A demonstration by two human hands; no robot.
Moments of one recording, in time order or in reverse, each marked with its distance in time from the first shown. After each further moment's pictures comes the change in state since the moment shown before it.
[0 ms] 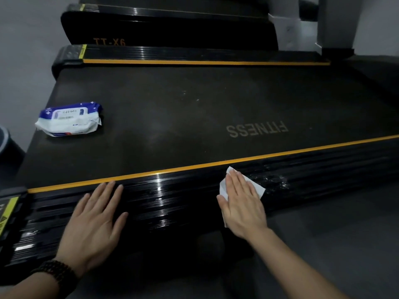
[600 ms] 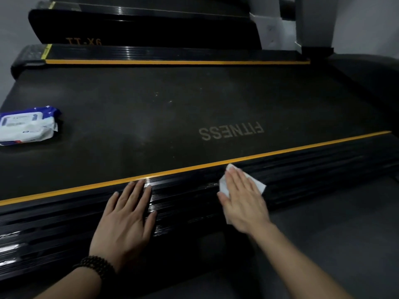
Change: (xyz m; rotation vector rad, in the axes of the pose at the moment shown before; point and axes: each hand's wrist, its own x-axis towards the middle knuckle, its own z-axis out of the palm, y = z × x) left_hand 0.053 0.143 0.025 0.047 -0.040 0.096; right_hand 0.019 0.099 -0.012 0.034 -0.014 0.031
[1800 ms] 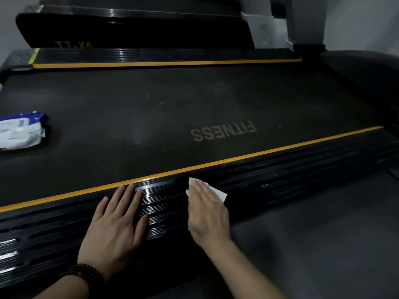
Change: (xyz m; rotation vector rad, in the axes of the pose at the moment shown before) left_hand 0.001 0.001 -0.003 -0.008 -0.009 -0.005; right_hand -0.014 -0.084 0.013 0.311 0.257 -0.056
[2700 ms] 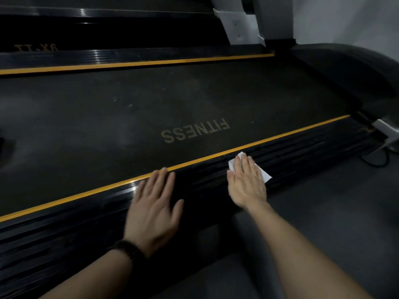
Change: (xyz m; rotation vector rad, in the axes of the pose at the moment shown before) left_hand 0.063 0.132 -0.010 -0.171 0.067 0.138; right_hand 0.040 0.178 -0.067 -0.325 -0.167 0.392
